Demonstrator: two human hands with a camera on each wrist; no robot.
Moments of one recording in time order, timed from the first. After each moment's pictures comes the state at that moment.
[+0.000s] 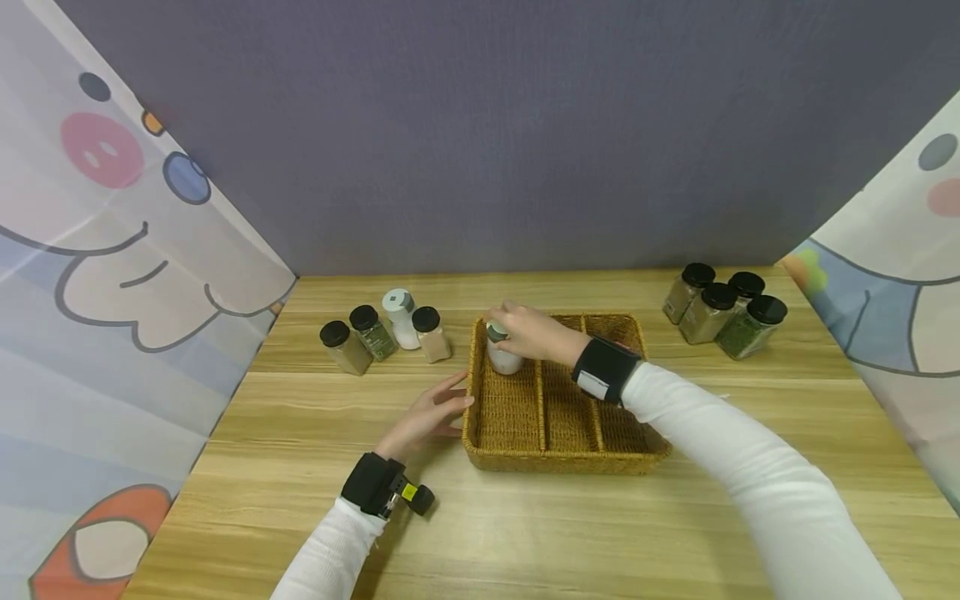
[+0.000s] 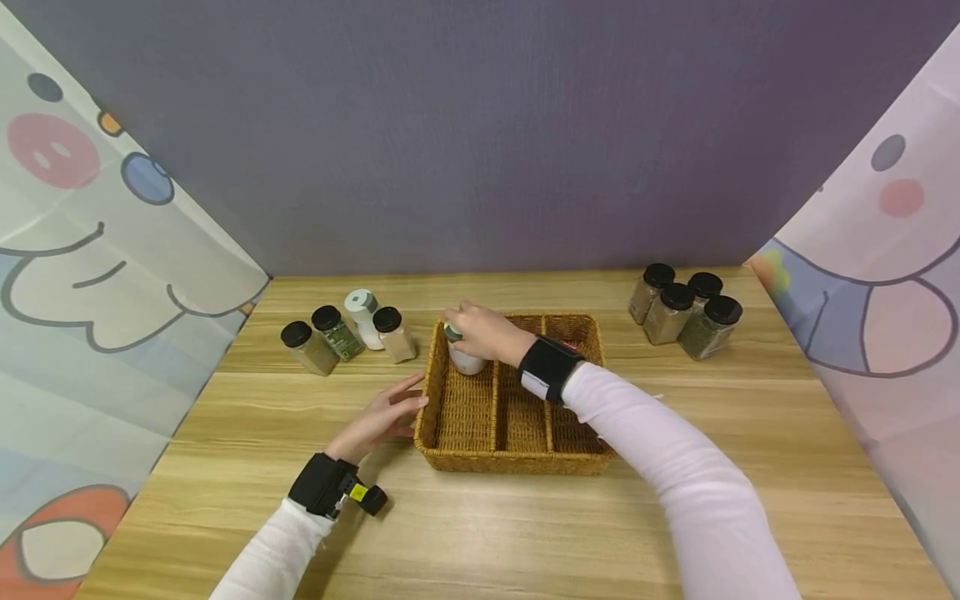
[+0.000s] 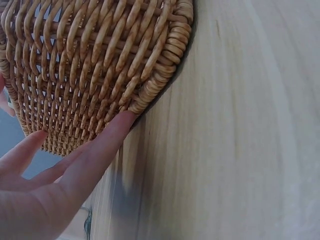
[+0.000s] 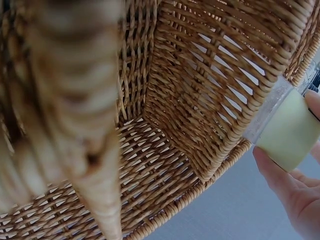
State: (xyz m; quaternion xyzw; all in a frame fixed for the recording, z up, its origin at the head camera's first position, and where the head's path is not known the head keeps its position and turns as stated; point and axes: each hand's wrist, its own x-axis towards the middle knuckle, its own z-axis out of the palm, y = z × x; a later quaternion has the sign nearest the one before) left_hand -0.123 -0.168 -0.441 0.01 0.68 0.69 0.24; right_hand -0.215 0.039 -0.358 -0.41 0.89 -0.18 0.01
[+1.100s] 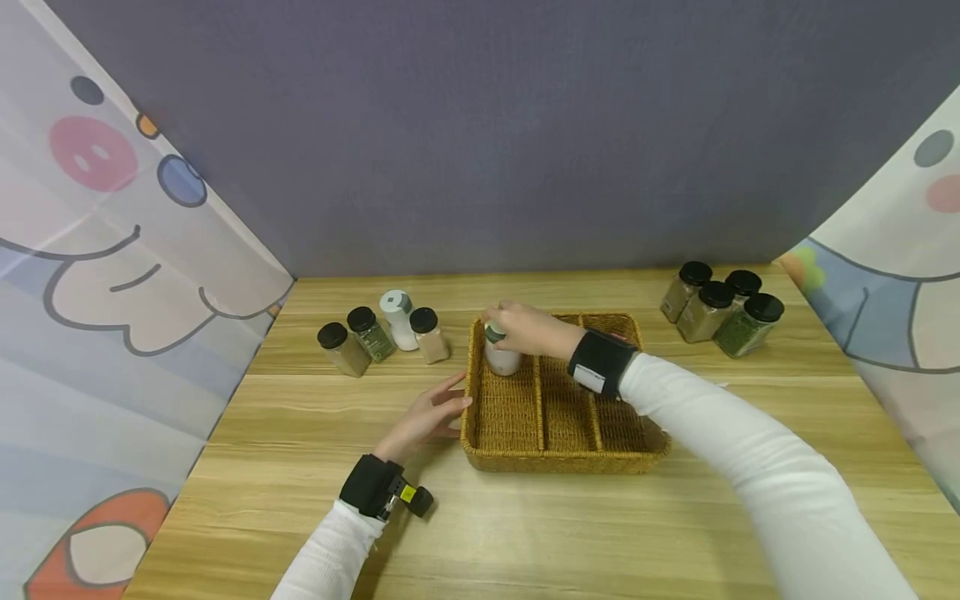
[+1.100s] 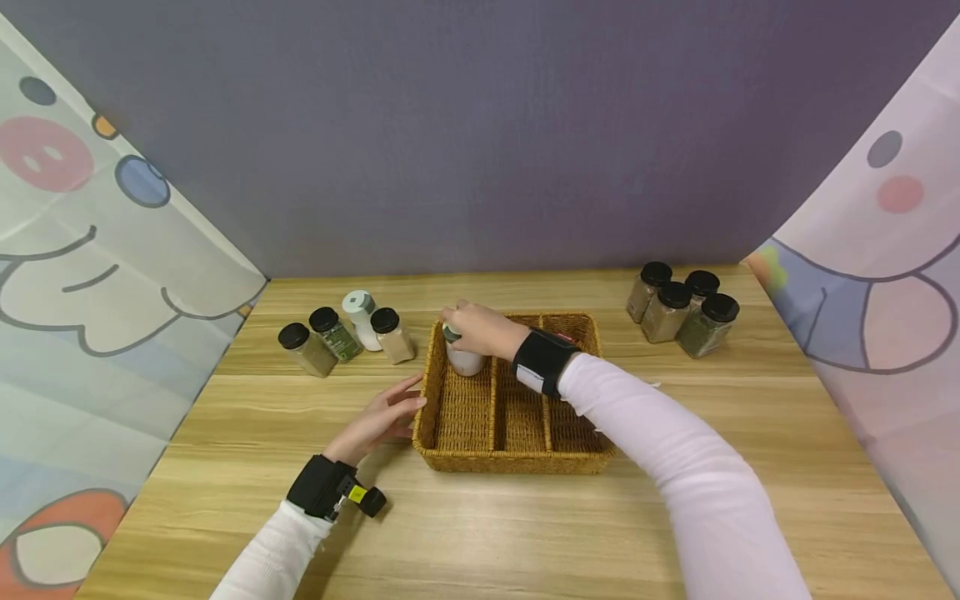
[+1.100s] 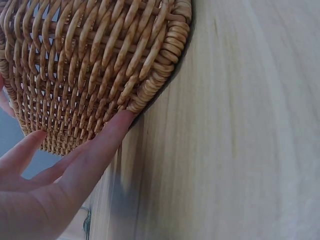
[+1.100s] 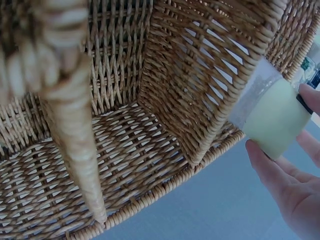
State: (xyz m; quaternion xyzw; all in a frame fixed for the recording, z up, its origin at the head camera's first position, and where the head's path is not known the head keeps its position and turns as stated) left_hand -0.124 -0.169 -0.443 0.02 0.69 0.68 0.24; right_hand -0.217 0.035 -0.348 -0.39 0.91 -0.15 0.08
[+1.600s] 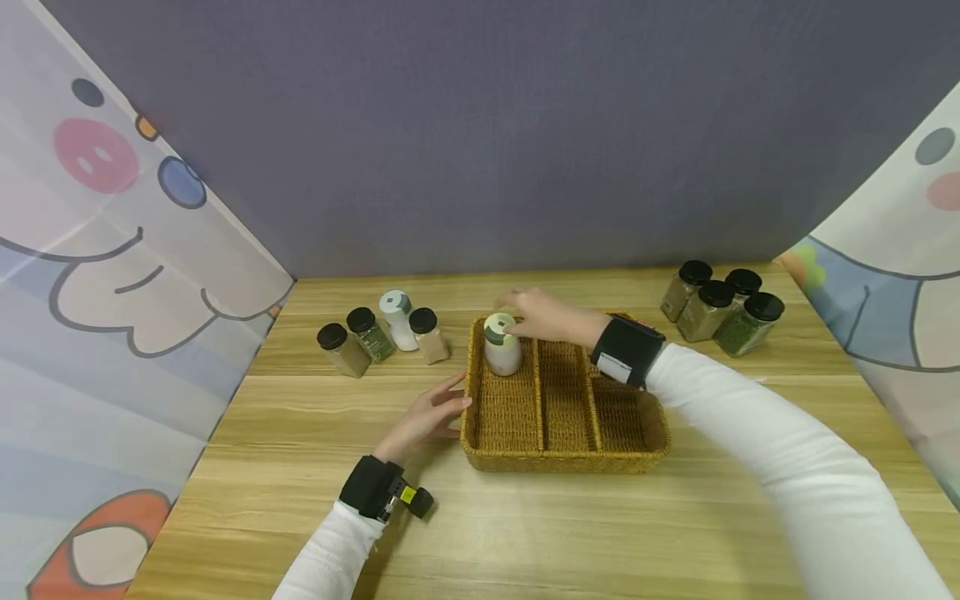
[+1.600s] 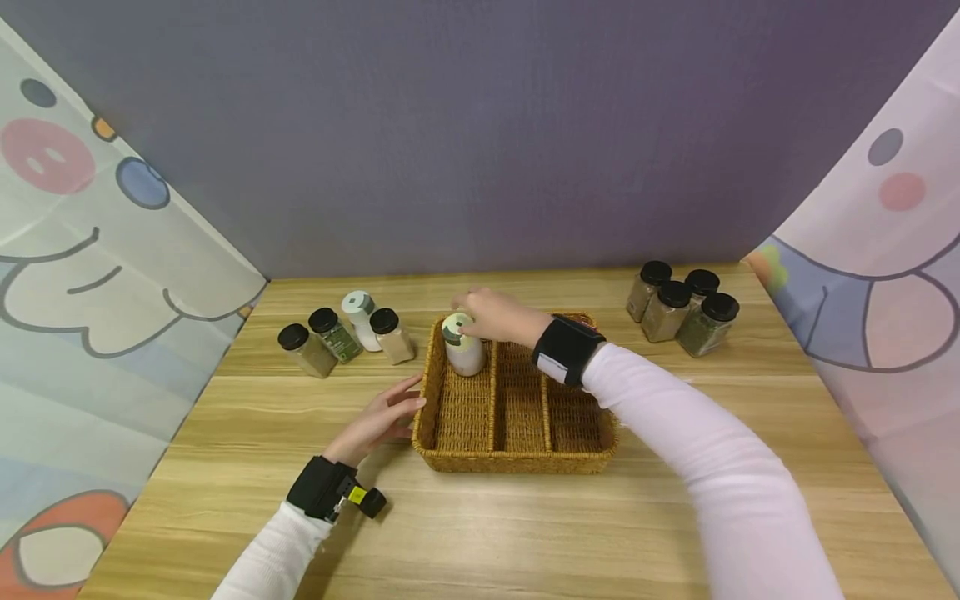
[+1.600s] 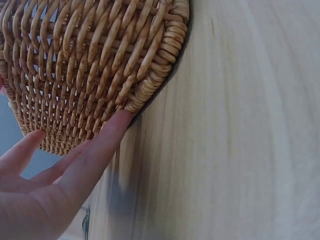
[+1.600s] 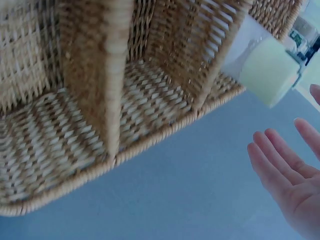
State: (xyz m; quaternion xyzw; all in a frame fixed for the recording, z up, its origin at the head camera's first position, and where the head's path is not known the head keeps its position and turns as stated) left_hand -0.124 -0.168 -0.441 0.01 0.69 0.68 0.24; right_hand -0.222 0.059 -0.326 -0.39 0.90 -0.21 0.07
